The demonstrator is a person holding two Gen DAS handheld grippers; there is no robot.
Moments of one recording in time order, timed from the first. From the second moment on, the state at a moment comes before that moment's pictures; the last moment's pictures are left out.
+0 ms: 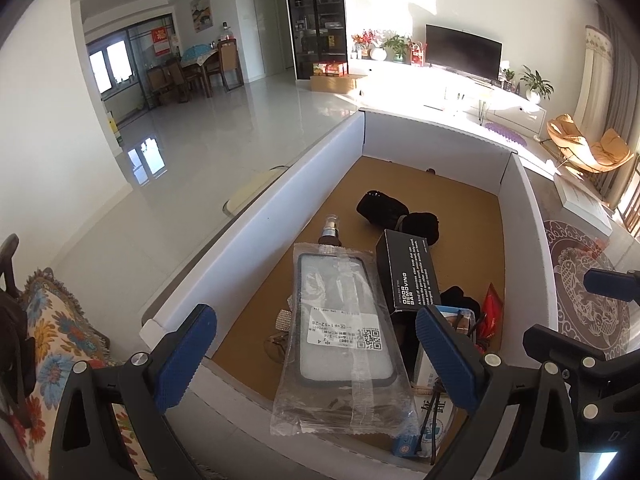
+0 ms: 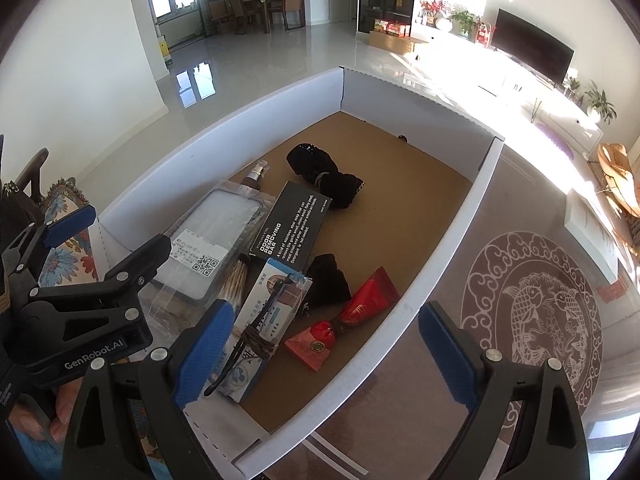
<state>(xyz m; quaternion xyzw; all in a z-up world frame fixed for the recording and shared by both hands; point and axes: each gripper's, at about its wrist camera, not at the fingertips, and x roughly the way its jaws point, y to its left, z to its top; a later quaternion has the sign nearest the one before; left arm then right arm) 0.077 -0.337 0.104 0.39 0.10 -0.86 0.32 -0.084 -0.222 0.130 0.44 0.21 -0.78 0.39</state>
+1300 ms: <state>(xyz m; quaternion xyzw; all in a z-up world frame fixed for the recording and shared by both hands) 0.076 -0.338 0.107 0.39 0.10 -0.85 0.33 -0.084 -0.226 0.131 0.45 0.21 -0.78 0.39</state>
